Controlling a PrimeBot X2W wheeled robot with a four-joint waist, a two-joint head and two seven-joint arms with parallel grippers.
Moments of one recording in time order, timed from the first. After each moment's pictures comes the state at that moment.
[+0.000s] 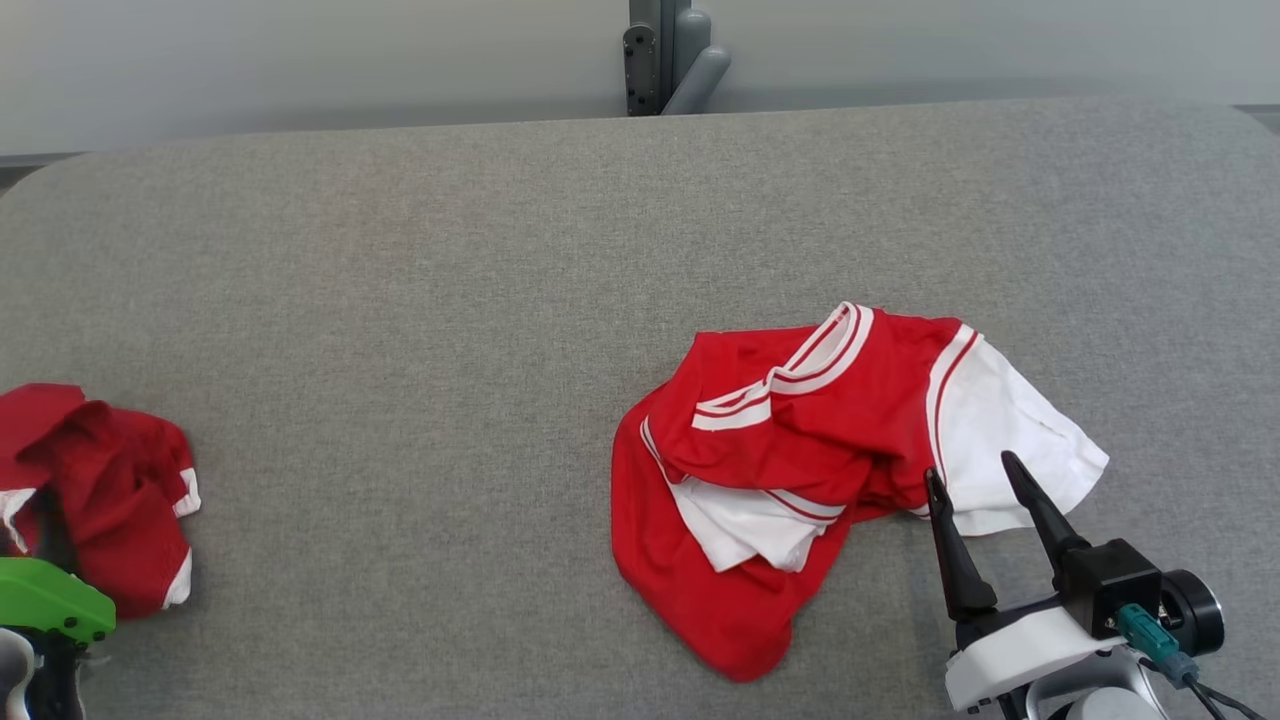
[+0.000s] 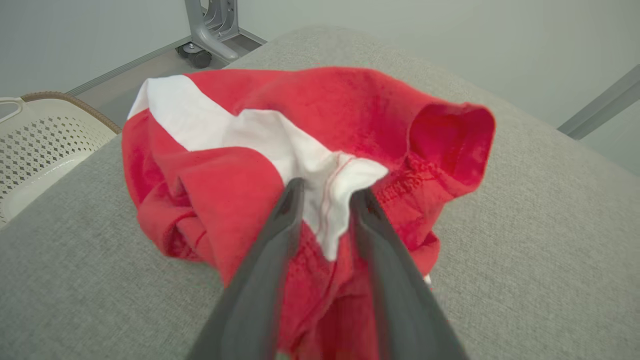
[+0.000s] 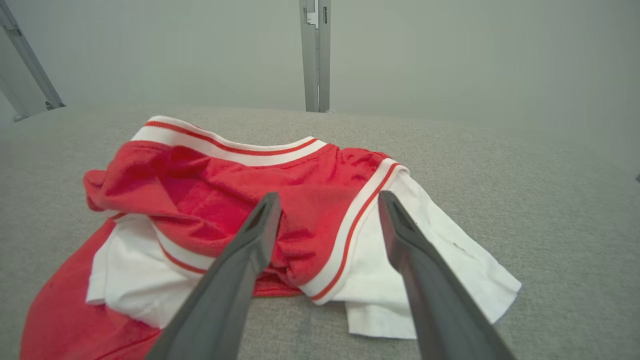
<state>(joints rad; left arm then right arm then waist) -0.40 0.50 -0.24 0.89 -1.01 -0.05 -0.21 0.02 -0.05 0.04 0.14 0.02 0.13 -0.26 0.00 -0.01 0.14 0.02</state>
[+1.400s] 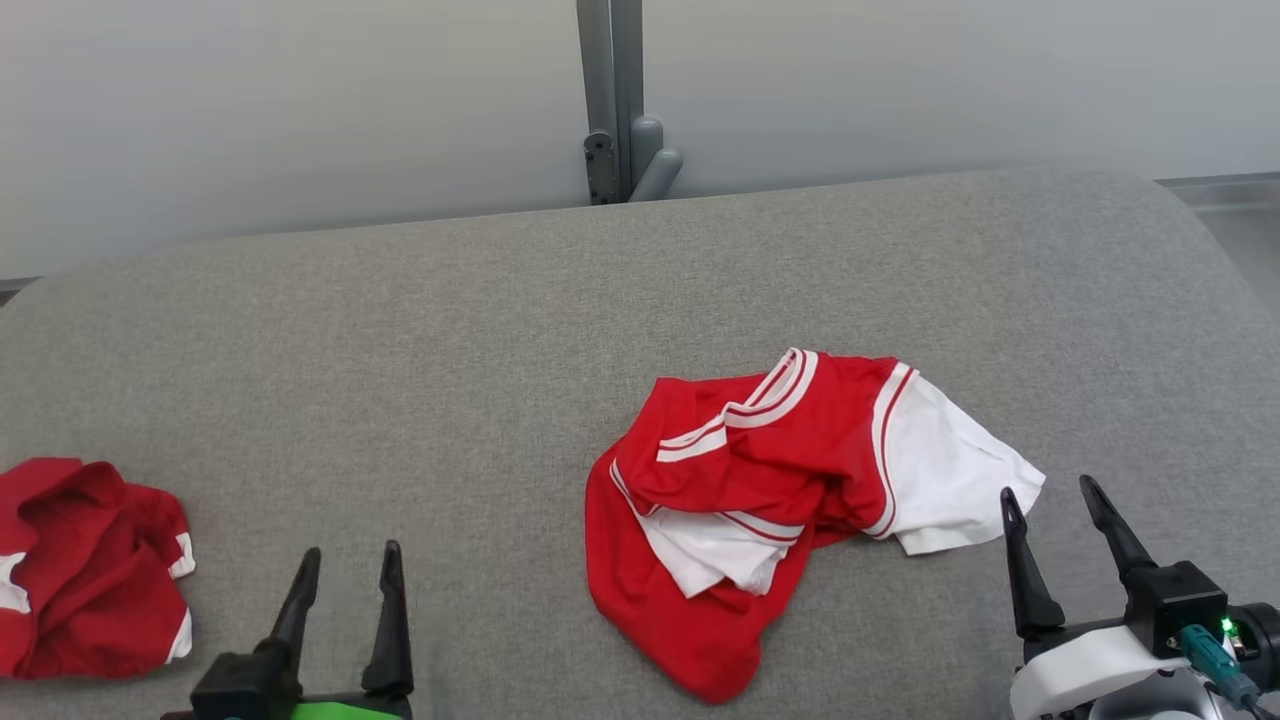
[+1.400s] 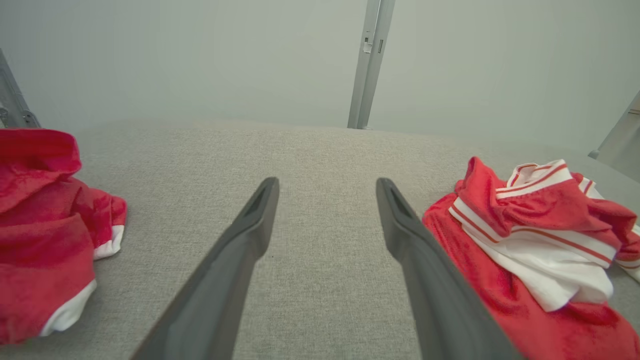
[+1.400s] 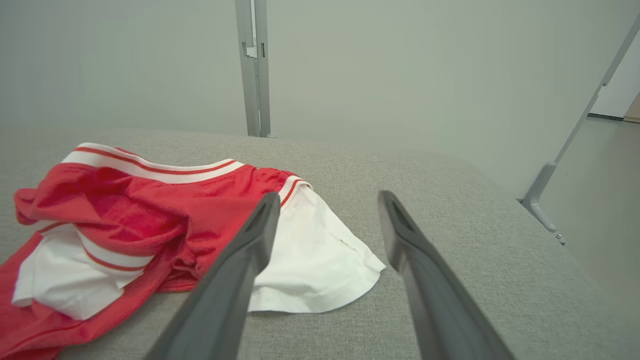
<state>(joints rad) 0.10 0.12 -0.17 0.14 -0.30 0.01 -0.26 0.06 -0.08 -0.07 0.14 -0.01 0.13 -0.26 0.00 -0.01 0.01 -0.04</state>
